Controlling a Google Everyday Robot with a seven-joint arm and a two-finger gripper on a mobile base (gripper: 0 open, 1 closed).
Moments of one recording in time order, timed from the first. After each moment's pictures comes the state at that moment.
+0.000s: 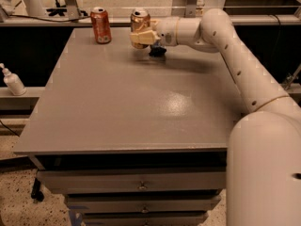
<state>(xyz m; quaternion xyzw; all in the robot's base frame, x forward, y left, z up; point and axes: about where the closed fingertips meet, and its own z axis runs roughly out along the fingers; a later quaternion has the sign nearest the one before) 0.804 0.027 0.903 -0.44 0.61 0.35 0.56</state>
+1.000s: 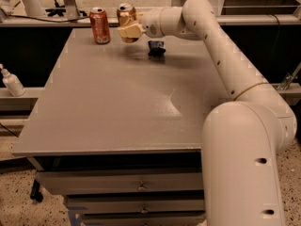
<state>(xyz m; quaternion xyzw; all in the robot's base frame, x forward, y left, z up) 0.831 0.076 0.912 -0.47 0.62 0.31 0.54</state>
